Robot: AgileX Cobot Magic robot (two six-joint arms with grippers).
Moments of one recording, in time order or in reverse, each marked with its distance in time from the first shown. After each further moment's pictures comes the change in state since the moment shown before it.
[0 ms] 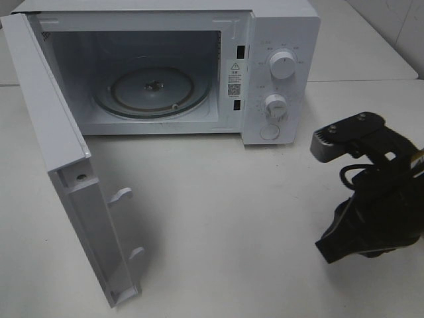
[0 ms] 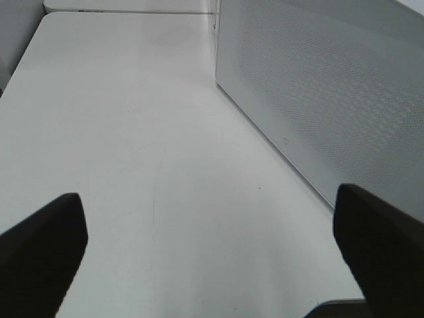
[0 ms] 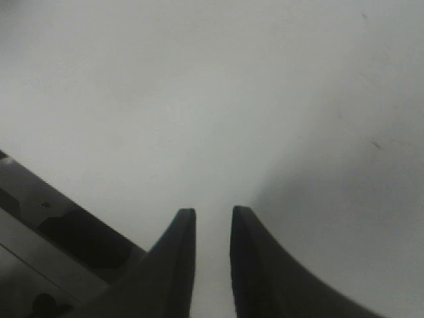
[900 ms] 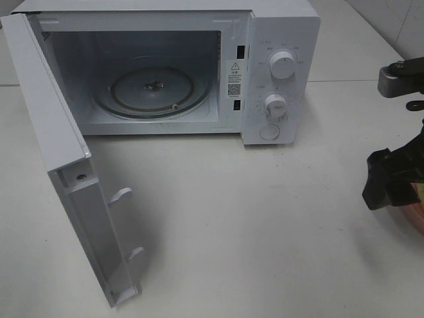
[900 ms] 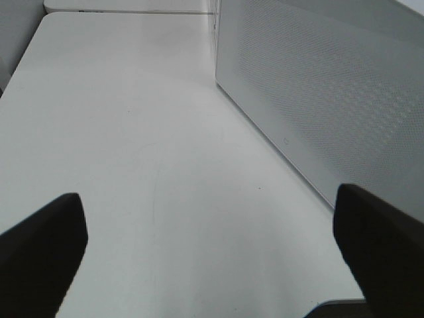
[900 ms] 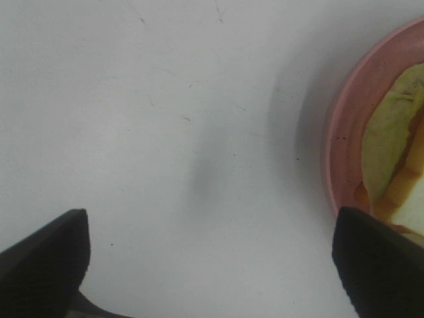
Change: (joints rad) left arm 0.000 0.000 0.000 0.000 0.000 0.000; right arm -0.172 -0.052 -0.179 -0.308 0.264 0.296
